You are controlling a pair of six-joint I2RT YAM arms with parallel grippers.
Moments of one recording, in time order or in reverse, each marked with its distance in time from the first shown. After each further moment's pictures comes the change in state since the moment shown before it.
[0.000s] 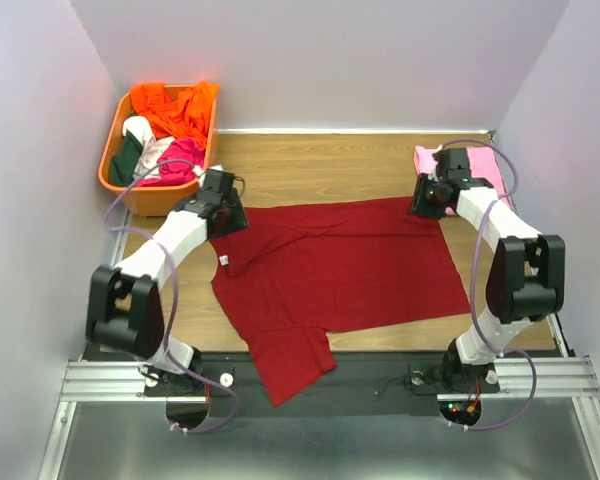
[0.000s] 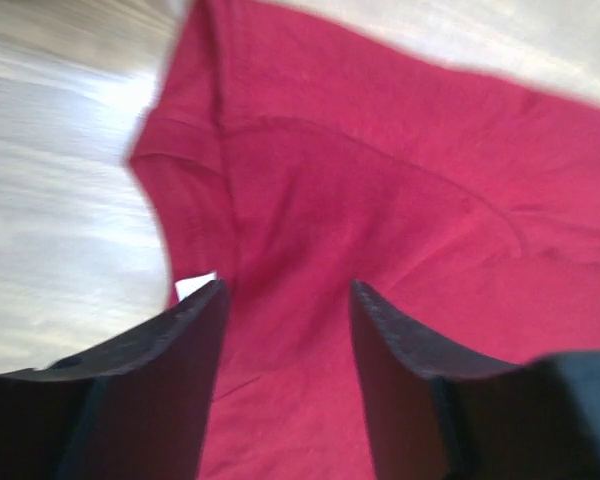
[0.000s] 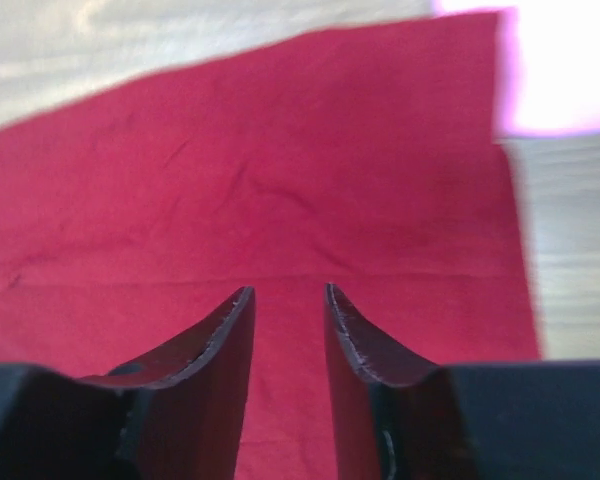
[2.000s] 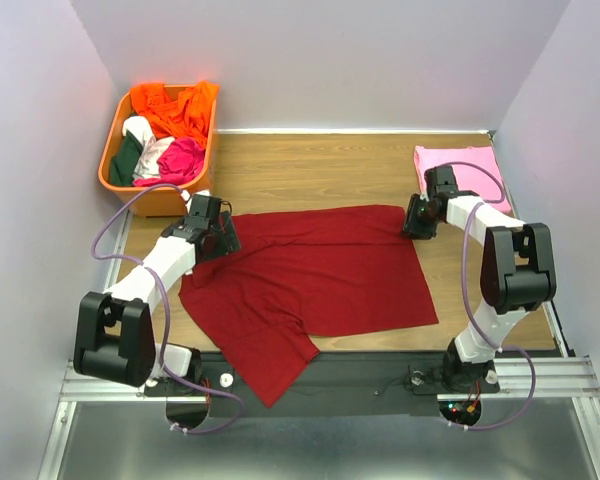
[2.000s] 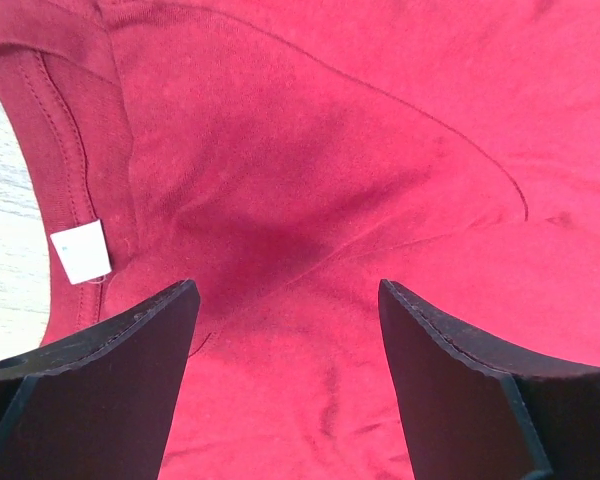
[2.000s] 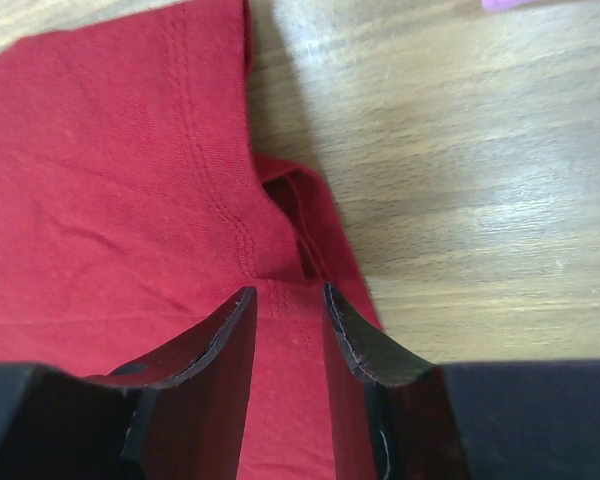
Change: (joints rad) left arm 0.037 -0.102 -0.225 0.038 -0.024 0.050; right arm 0.037 0.097 -0.108 0.039 -0.021 0.102
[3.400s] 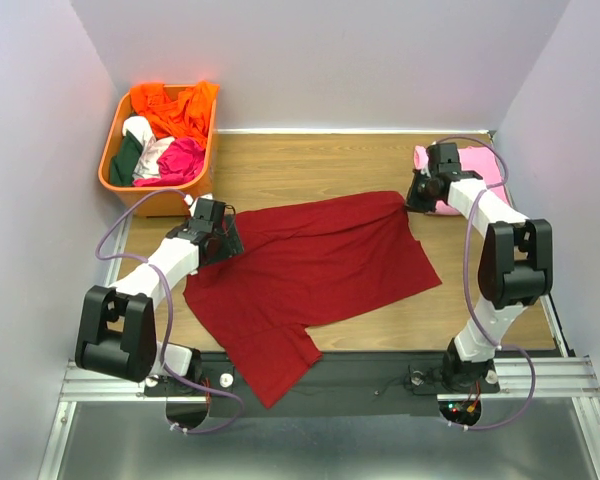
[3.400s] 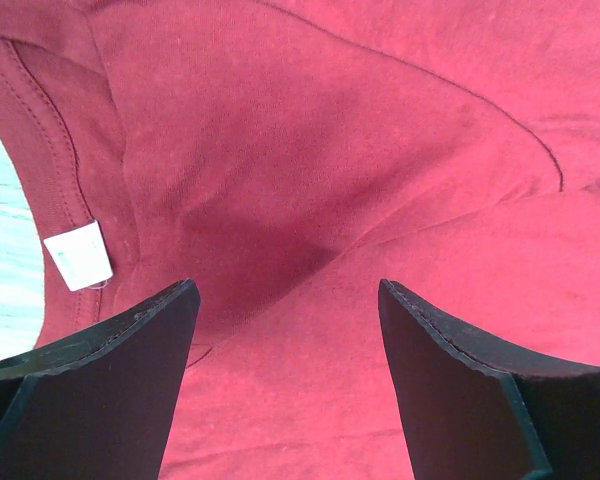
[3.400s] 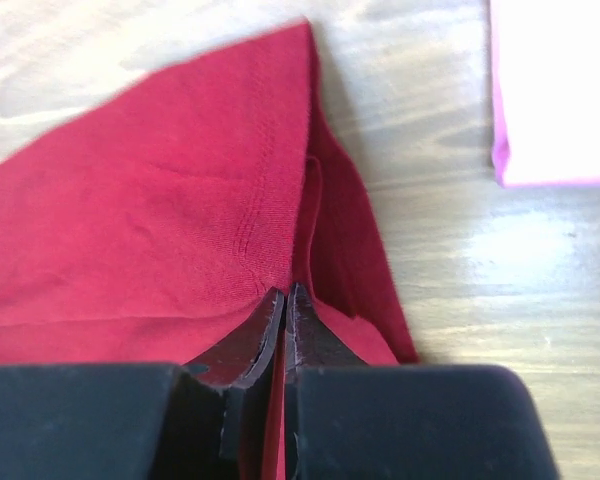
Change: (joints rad) left arm -0.020 0.025 -0.036 0.044 0.002 -0.037; right arm 0.000 0.037 0.202 -0.019 -0.003 -0.008
